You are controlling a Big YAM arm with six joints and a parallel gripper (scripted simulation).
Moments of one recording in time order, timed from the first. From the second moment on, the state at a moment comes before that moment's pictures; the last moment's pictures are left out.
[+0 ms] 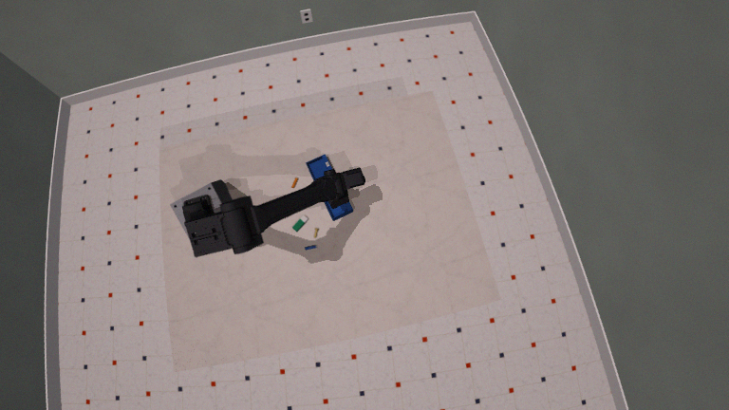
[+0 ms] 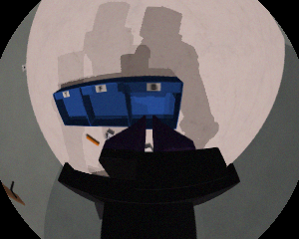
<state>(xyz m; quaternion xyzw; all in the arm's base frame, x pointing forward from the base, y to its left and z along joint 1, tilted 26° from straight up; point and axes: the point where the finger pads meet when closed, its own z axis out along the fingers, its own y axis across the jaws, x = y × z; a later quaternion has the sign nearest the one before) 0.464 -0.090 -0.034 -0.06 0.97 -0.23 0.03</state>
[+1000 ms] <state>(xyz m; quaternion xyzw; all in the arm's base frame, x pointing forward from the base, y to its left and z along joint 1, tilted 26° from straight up) 0.461 -0.030 -0.085 -0.06 0.97 -0.22 0.04</state>
